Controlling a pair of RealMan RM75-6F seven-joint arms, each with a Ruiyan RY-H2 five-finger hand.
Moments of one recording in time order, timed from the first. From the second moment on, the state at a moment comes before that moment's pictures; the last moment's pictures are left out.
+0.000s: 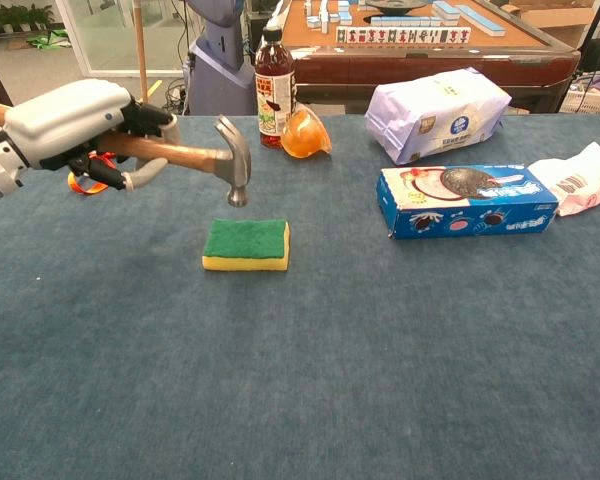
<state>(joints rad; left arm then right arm) -0.77 -1.72 0.00 -0.64 1.69 1.42 -0.46 0.12 -0.86 0.08 -1.79 -1.45 1.40 0.00</state>
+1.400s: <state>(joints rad) -0.74 -1.82 0.05 -0.52 1.69 1.34 -0.46 0.11 -0.86 0.08 -1.79 -1.43 1.40 0.00</state>
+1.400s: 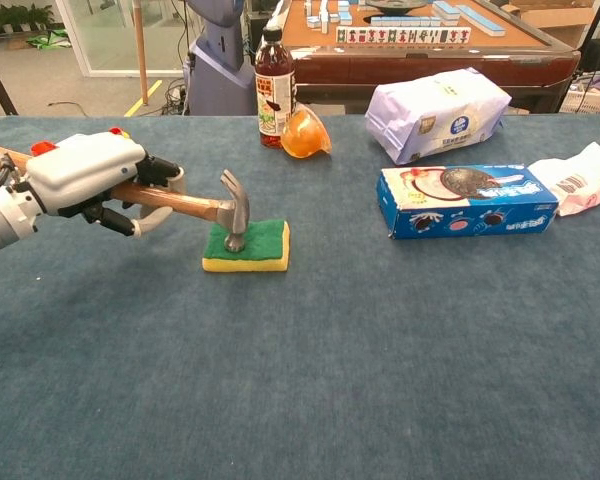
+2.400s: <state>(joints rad) -0.66 -1.67 -0.06 -0.80 1.48 1.17 -0.32 0.12 -0.87 0.08 -1.78 -1.45 1.39 0.01</state>
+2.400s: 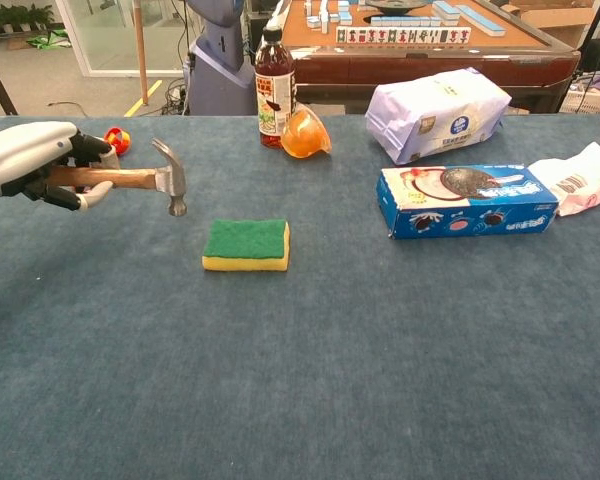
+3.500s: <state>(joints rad) -0.38 -1.27 -0.12 -1.60 1.22 1.34 0.12 0.12 -0.89 0.06 -1.74 -1.49 1.38 0.04</state>
